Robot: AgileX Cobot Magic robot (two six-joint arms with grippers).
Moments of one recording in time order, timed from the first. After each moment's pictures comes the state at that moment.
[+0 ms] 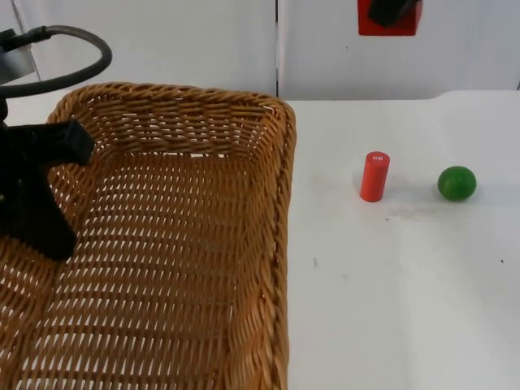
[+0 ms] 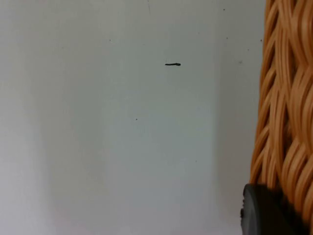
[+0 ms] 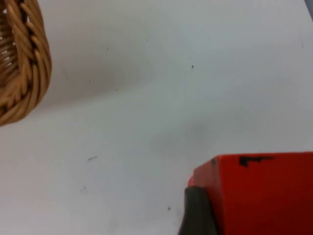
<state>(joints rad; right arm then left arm) 0.42 1.99 -2.00 0.23 1.20 -0.89 -0.15 1.41 -0.79 -0.46 0.88 0.14</state>
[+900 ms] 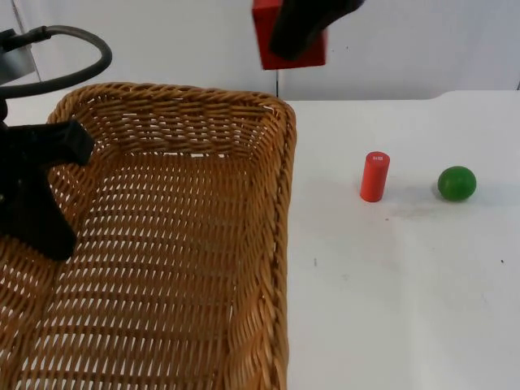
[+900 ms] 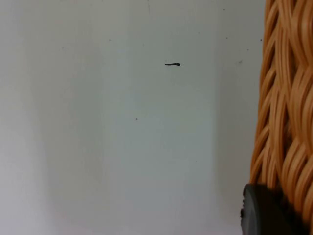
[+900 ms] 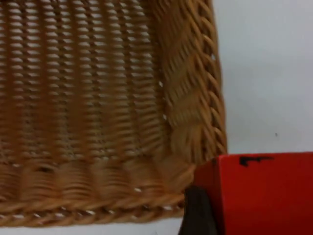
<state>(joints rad) 0.67 1.99 -2.00 0.23 1.22 -0.87 -0.15 1.41 -0.79 -0.46 0.88 0.15</state>
